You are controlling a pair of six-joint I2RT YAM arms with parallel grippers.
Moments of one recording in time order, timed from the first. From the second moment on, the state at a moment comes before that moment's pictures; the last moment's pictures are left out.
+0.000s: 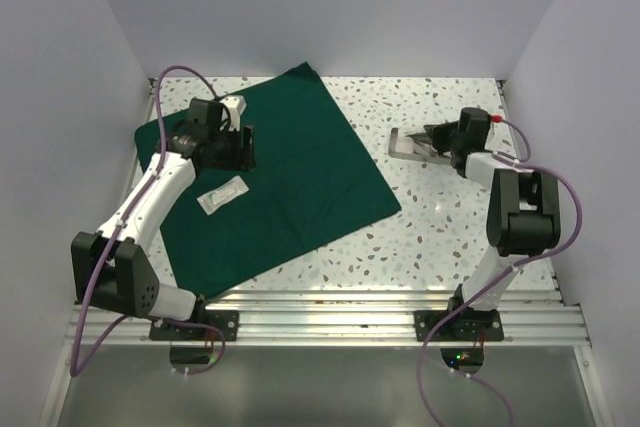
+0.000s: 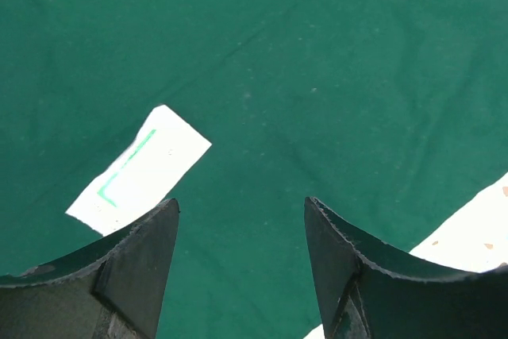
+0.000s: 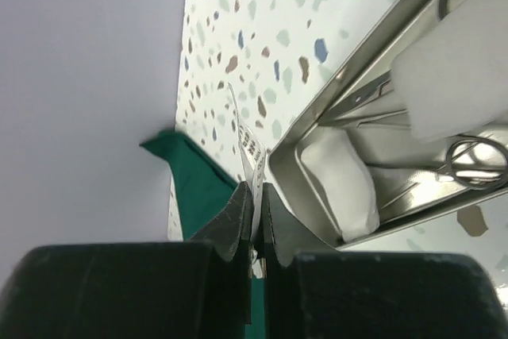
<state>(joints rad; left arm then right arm) -0.21 1.42 1.21 -0.66 0.11 -0.14 -0.06 1.79 1.04 0.23 -0.10 1.27</state>
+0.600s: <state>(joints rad) -0.18 1.57 1.27 -0.71 0.01 -0.12 -0.05 1.93 1.06 0.17 0.10 1.45</state>
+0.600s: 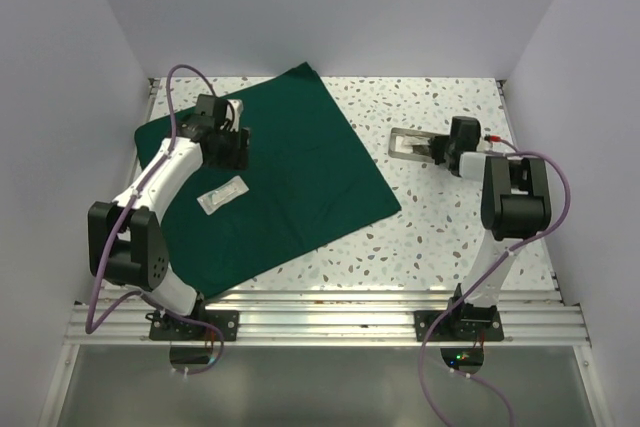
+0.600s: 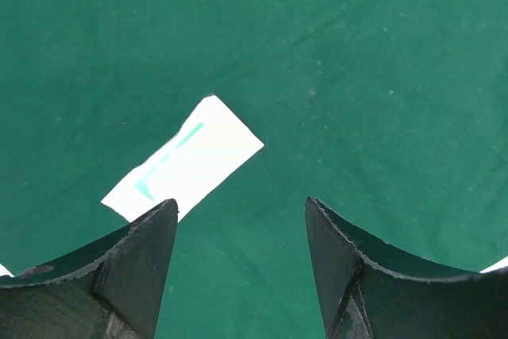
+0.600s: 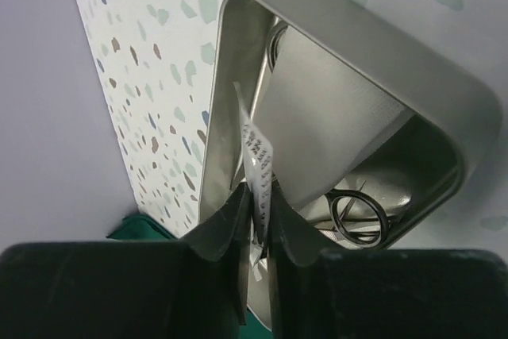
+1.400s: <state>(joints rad) -0.14 1.58 1.28 -0.76 -0.17 -0.18 -0.04 1.86 1.47 -0.68 0.00 1.01</state>
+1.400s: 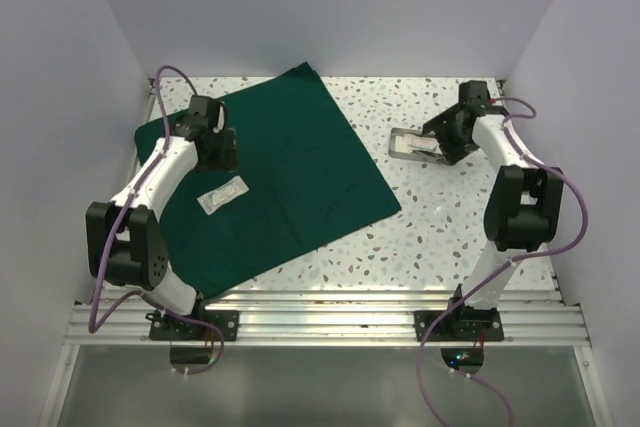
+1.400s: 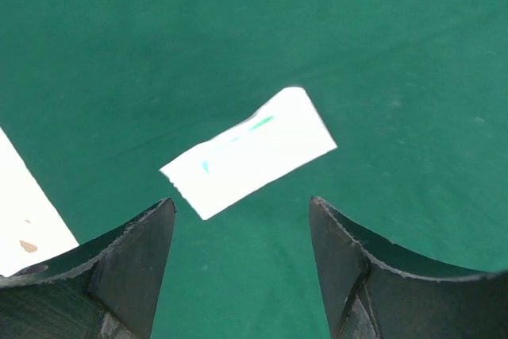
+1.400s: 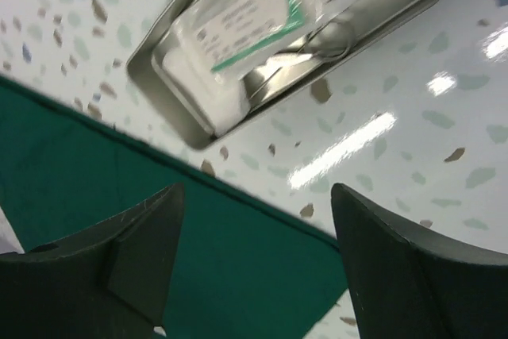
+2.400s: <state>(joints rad) -0.46 1.70 0.99 -0.63 -0.68 -0.08 0.45 1.53 1.09 -0.69 -0.36 0.50</state>
